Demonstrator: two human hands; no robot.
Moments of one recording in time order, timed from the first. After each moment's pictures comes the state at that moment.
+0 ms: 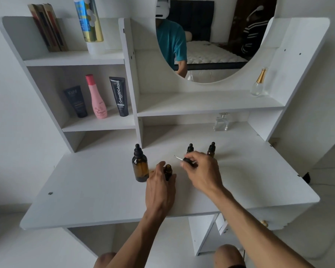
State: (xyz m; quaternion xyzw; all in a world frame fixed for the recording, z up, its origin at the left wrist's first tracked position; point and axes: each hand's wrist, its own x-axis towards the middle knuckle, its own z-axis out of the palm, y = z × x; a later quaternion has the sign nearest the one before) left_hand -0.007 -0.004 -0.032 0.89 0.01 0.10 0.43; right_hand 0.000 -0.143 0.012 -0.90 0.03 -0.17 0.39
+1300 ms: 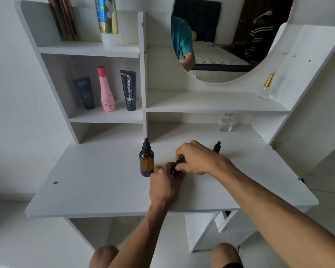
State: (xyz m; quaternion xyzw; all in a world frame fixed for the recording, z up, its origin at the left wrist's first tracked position) left_hand 0.003 0.004 -0.039 0.89 -0.02 0.11 0.44; right_hand 0.024 -0.119 0.078 -0.98 -0.14 0.08 0.12
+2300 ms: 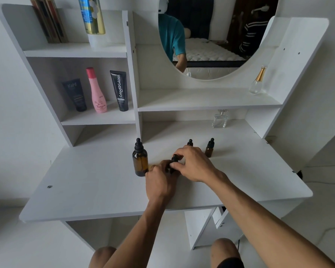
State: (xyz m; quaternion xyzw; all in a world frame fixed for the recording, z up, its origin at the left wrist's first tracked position) left_hand 0.004 -0.004 -0.040 0.89 0.01 0.11 0.43; right_hand 0.013 -0.133 0.035 -0.96 -0.09 -0.02 0.25
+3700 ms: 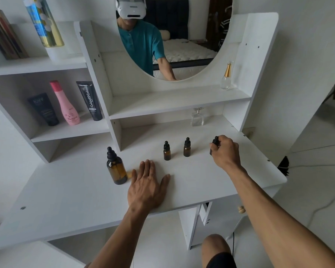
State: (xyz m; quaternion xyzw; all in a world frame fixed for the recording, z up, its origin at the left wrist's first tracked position) left_hand 0.001 -0.017 -0.038 0.99 -0.12 -0.02 0.12; right_hand 0.024 -0.287 0.002 -0.89 0.21 -0.19 0.36
